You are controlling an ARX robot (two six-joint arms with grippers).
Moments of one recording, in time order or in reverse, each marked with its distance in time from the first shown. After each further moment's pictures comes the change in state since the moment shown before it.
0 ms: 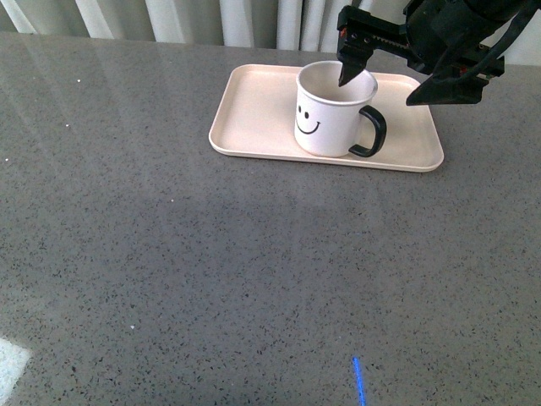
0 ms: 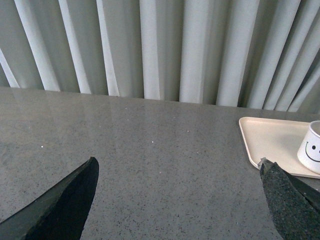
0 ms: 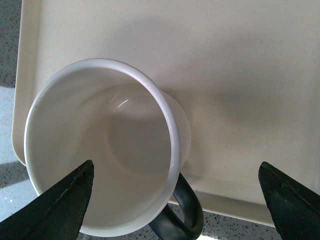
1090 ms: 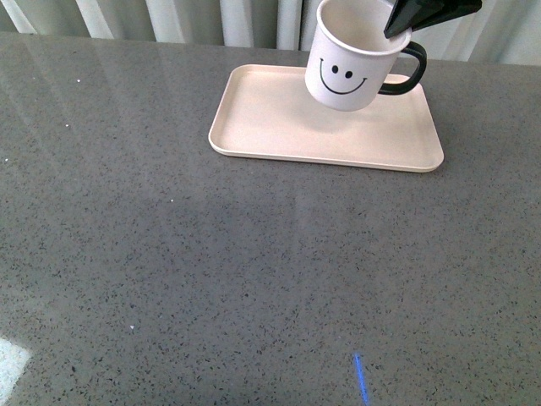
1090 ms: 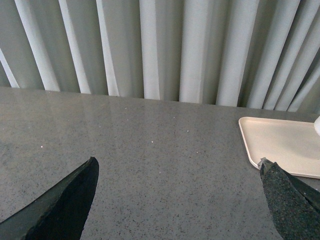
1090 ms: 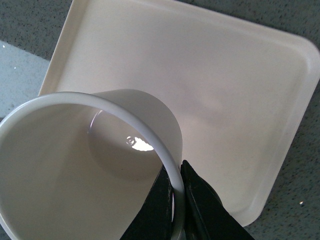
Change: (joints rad) left arm 0.000 0.000 0.000 0.000 0.000 0.000; right arm -0.043 0.014 0.277 -0.293 -0.092 -0.363
